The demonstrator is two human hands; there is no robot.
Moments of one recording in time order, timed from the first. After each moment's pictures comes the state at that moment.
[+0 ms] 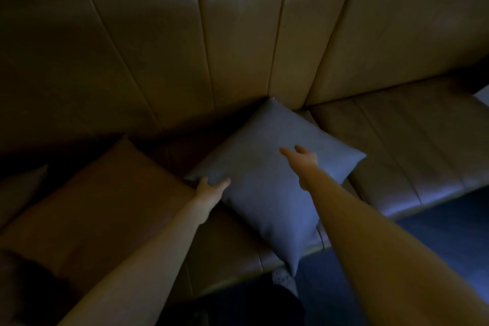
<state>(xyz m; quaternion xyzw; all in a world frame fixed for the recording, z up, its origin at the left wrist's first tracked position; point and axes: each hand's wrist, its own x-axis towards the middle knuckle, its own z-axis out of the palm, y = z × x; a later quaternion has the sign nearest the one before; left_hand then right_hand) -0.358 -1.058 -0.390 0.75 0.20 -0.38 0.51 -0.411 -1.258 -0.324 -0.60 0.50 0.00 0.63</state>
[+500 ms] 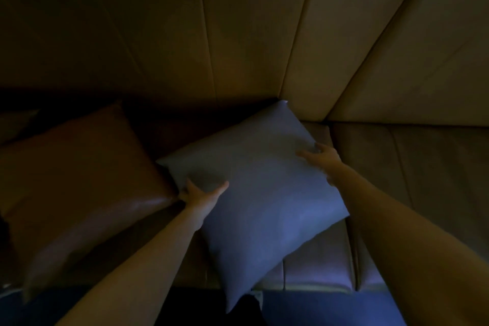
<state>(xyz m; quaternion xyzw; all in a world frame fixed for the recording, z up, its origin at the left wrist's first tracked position) -0.382 -1.166 -0.432 0.75 0.38 -0.28 0.47 -0.353 -1.423 -0.371 -0.73 0.39 0.17 0.53</state>
